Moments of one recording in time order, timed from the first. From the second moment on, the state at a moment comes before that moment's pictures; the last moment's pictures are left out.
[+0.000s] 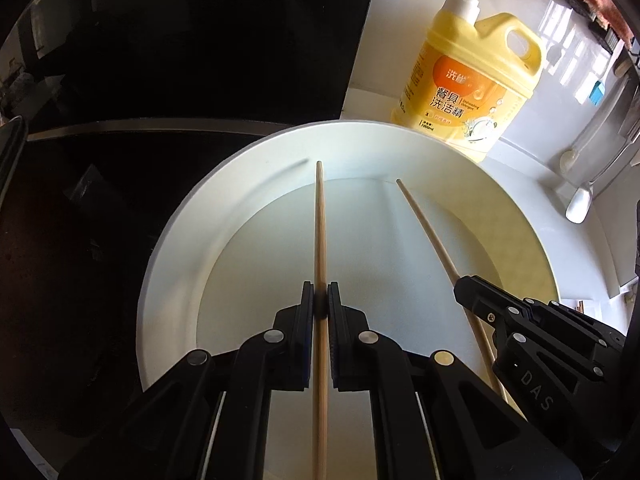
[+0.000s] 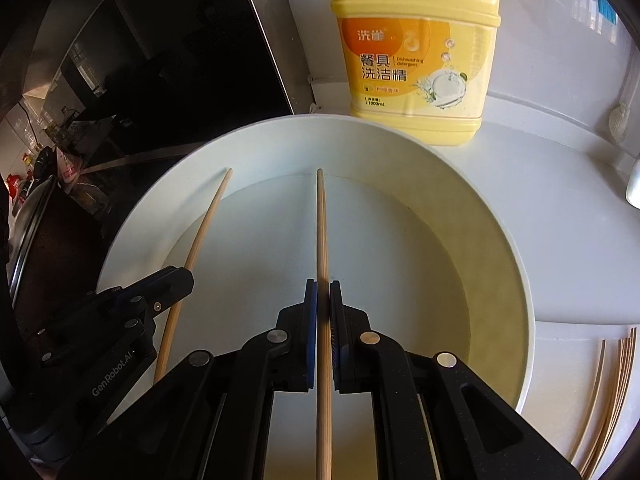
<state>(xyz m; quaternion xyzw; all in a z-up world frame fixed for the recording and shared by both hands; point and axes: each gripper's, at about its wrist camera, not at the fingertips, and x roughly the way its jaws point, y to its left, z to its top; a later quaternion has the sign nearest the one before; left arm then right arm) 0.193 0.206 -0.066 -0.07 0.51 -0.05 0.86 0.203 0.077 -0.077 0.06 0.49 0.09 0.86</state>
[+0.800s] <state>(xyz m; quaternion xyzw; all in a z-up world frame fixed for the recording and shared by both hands) 0.194 0.209 -0.078 -0.05 0.54 -0.03 0.84 0.202 0.070 -0.085 0.05 0.52 0.07 0.85</state>
